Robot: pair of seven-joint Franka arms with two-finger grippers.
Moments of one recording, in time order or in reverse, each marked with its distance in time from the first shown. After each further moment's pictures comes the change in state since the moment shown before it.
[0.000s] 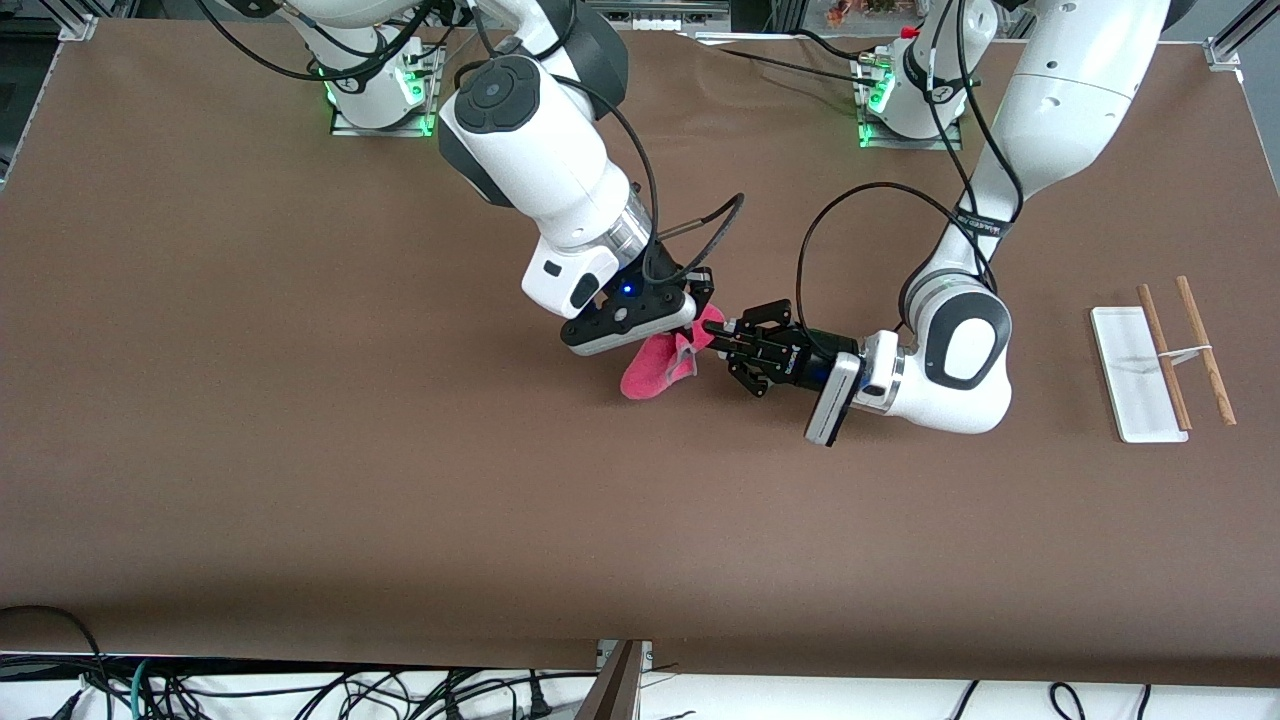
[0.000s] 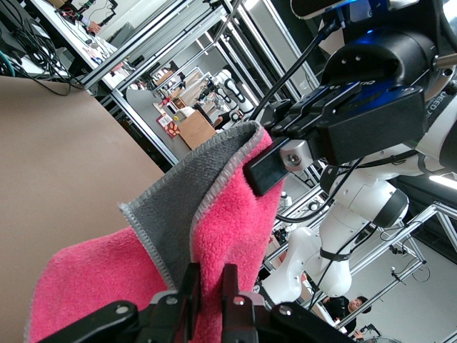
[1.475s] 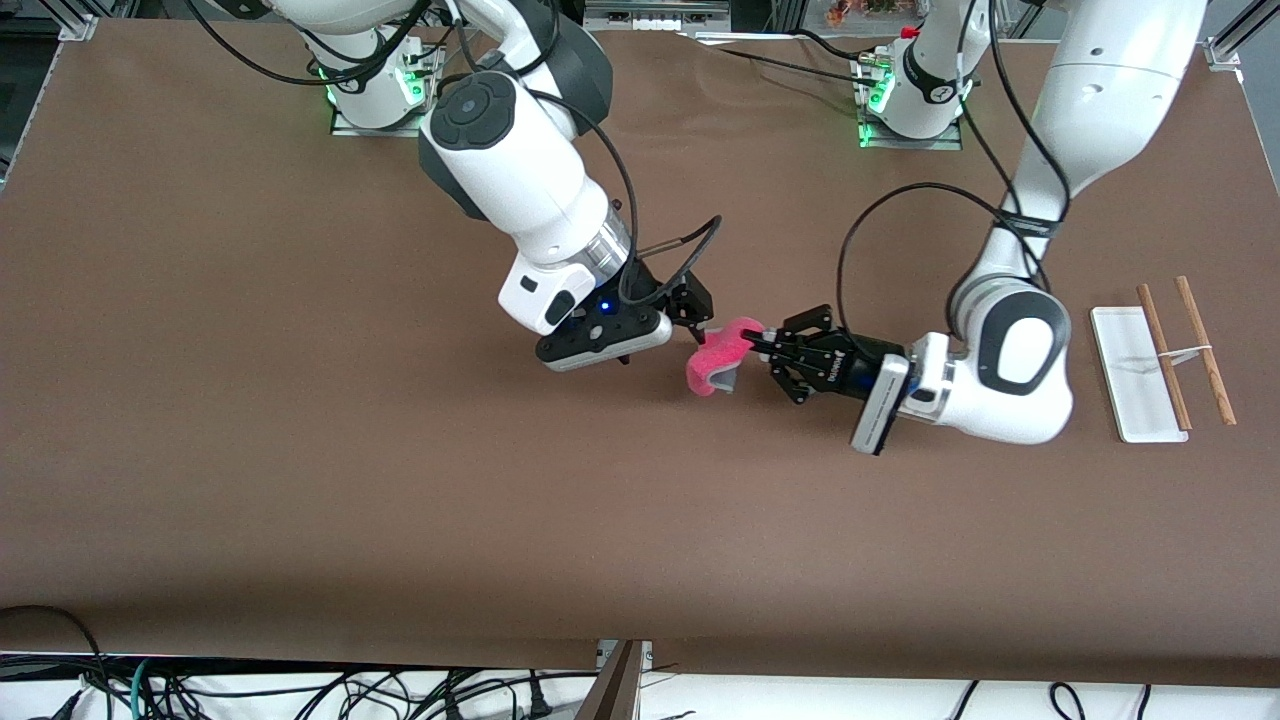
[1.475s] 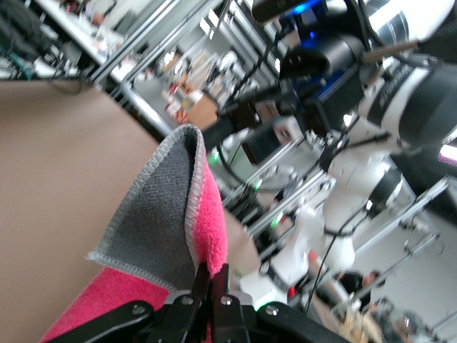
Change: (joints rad) left arm 0.095 -0.037 0.009 0.064 0.185 -0.060 -0.040; right arm -0.034 0.000 -0.014 0.000 0.000 -0.006 -0.003
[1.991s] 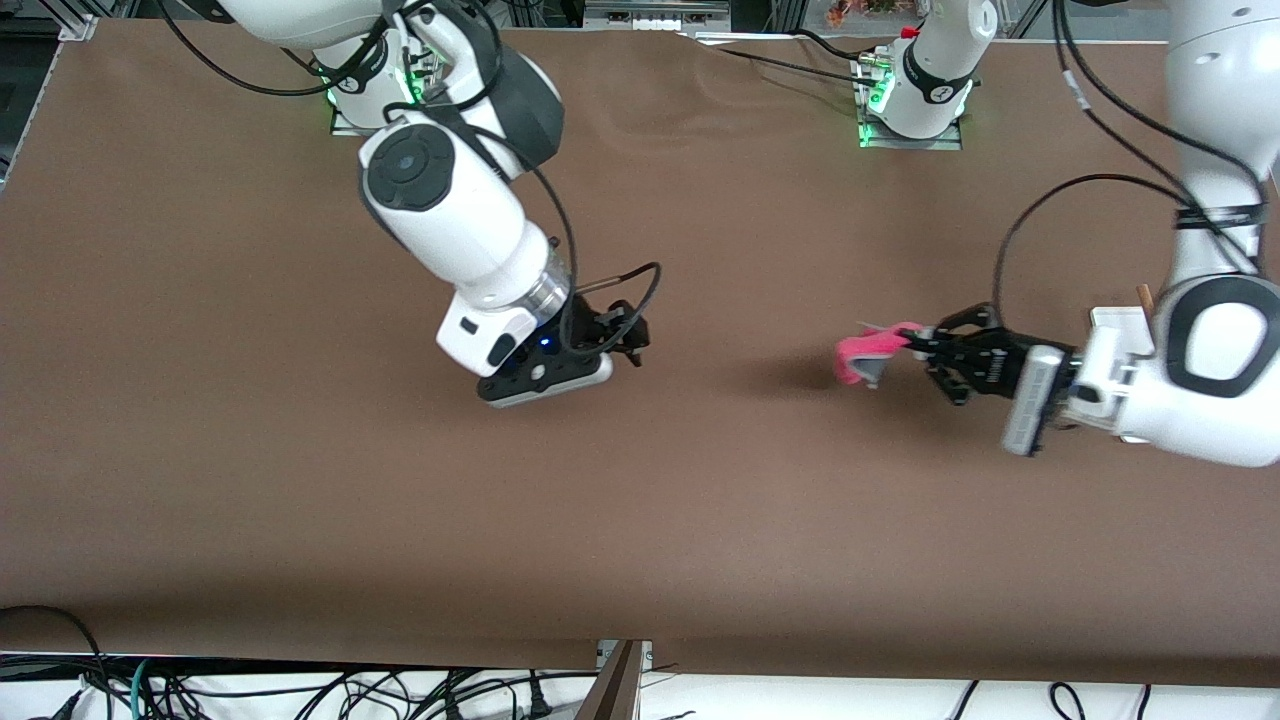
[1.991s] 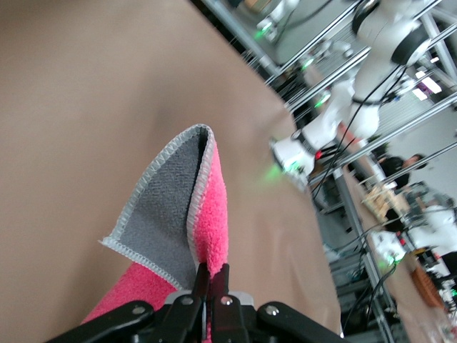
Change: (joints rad) left arm 0.258 -0.016 0.012 0.203 0.530 -0.246 -0.056; right arm -0.104 -0.010 -0.004 0.005 -0.002 -0.186 -0.173
